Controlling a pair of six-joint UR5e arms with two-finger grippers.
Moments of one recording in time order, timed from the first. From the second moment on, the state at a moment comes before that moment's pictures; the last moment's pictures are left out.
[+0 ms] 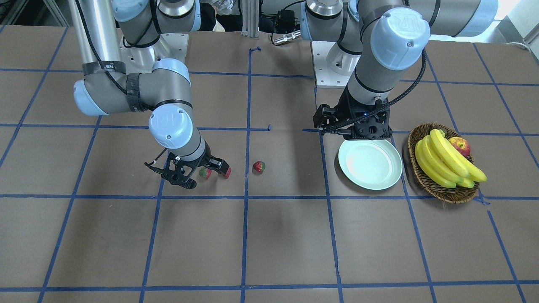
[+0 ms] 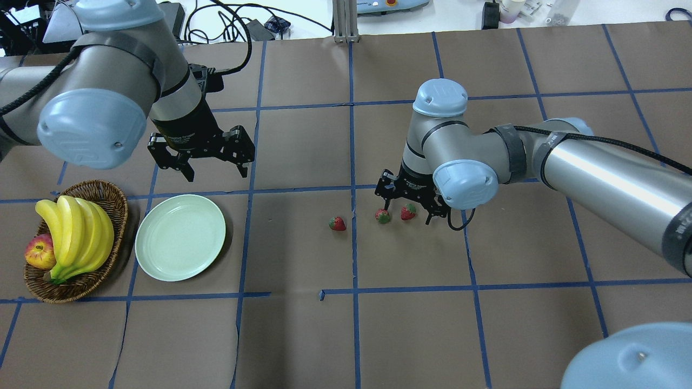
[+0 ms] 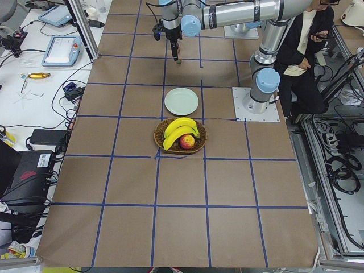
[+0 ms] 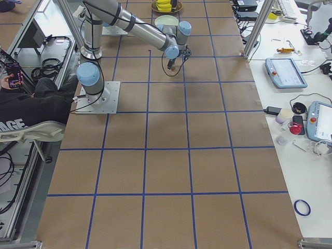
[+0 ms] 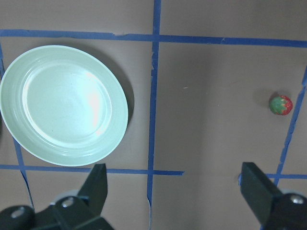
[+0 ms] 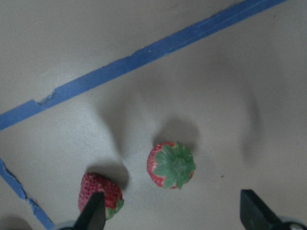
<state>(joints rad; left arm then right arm) -1.61 -1.64 -1.73 -1.46 1.57 -0.09 1.75 -1.19 1.89 -2.07 -1.45 0.58</state>
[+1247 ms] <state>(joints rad) -1.63 -1.64 -1.75 -1.46 1.57 -0.08 1.74 -1.17 1.89 -2.08 -1.46 0.57</state>
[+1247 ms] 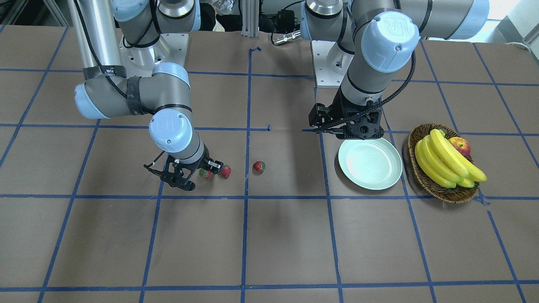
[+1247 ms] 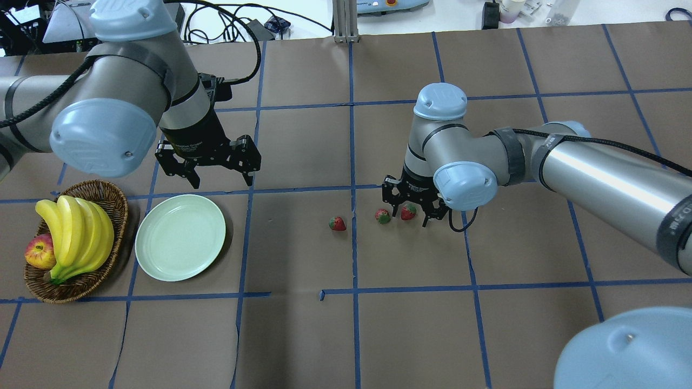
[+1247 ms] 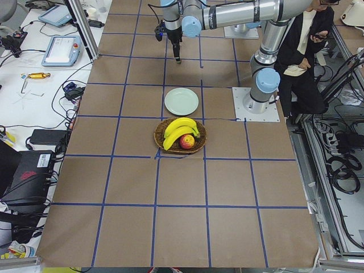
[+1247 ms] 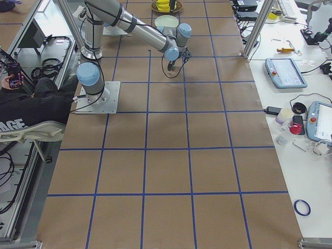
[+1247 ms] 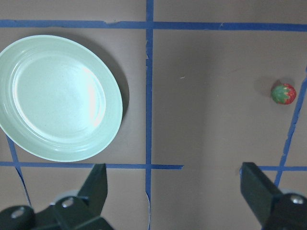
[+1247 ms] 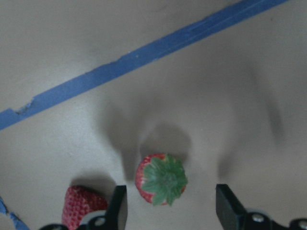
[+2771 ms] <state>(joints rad) -1.60 -1.62 -1.74 -1.43 1.58 -0.07 1.83 -1.21 1.60 -1.95 -1.51 0.55</state>
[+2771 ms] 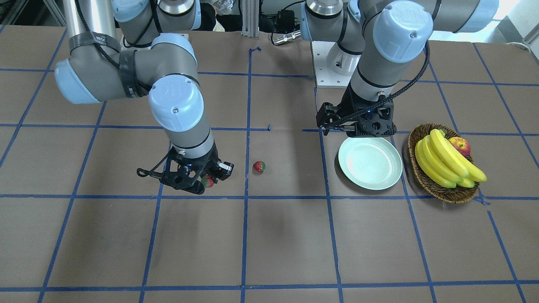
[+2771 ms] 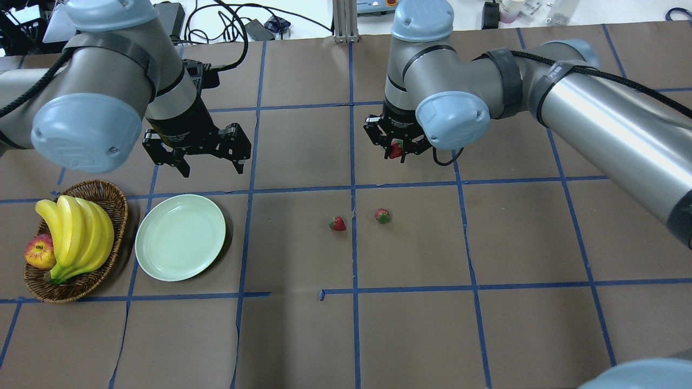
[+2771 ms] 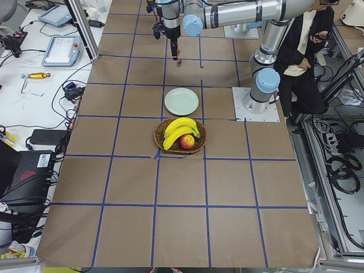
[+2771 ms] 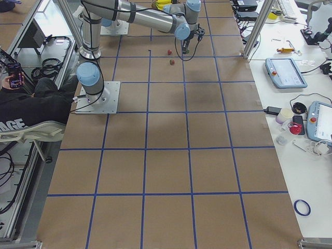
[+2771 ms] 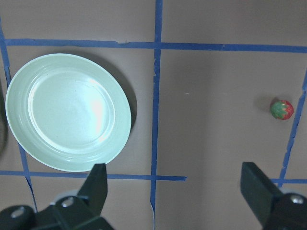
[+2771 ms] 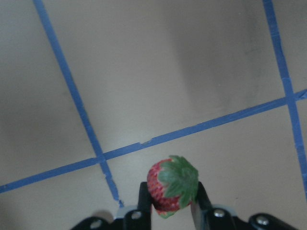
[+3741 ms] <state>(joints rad) -1.54 -1.59 -1.74 -1.43 1.58 -0.04 2.08 -1.11 1.59 -2.04 -1.41 0.60</state>
